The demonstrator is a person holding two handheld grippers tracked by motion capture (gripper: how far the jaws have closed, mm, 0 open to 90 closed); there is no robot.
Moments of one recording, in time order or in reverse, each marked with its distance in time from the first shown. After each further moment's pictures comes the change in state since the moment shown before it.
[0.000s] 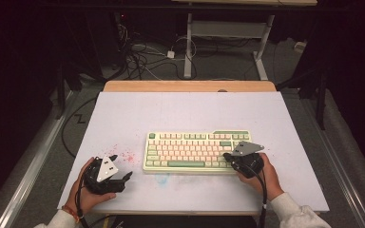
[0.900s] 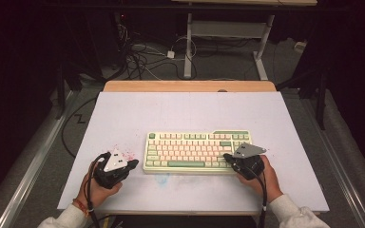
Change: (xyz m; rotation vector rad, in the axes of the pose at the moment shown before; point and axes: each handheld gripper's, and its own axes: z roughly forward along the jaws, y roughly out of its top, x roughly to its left) left arm -0.007 0.039 0.007 0.000 -0.154 0.012; right arm 0.002 -0.007 0.000 -0.043 -0.008 0.019
